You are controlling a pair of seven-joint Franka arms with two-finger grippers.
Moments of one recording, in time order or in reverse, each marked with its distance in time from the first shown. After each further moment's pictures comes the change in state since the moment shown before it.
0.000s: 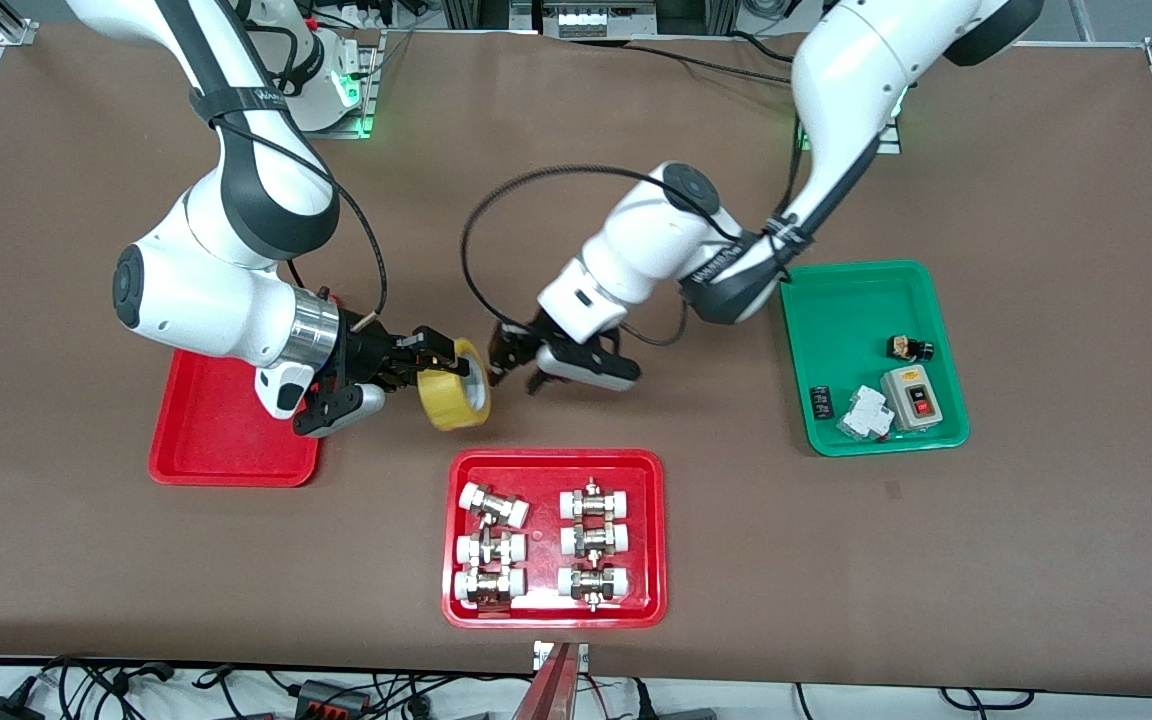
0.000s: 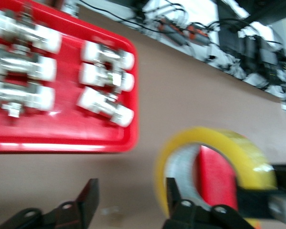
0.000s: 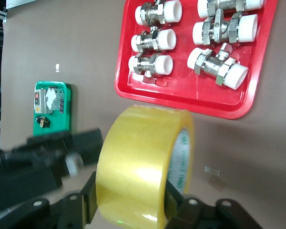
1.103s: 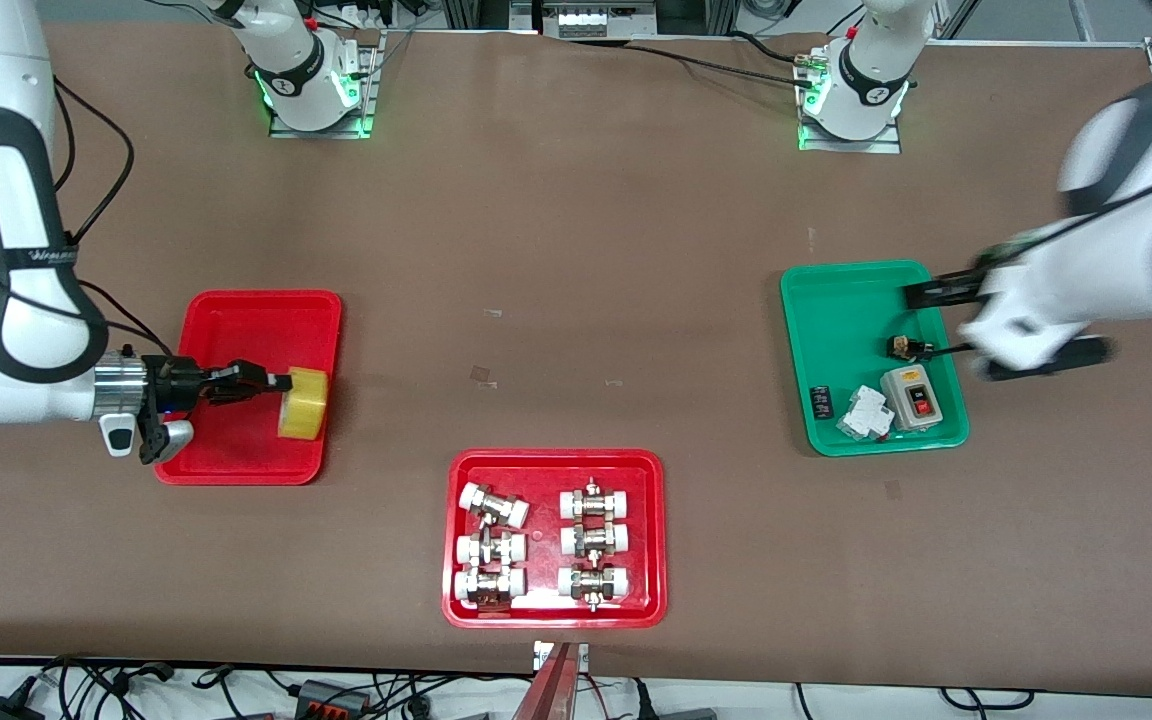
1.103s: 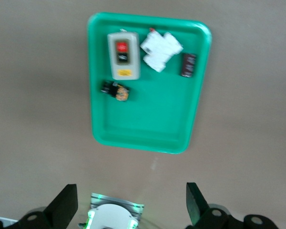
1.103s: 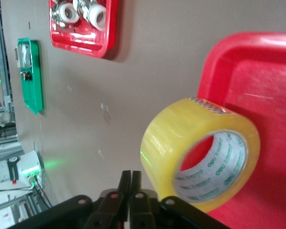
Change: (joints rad) left arm 0.939 -0.347 -0.387 0.020 0.003 -1.398 0.424; right arm -0.465 0.191 -0.025 -0.006 -0.003 -0.398 -0.513
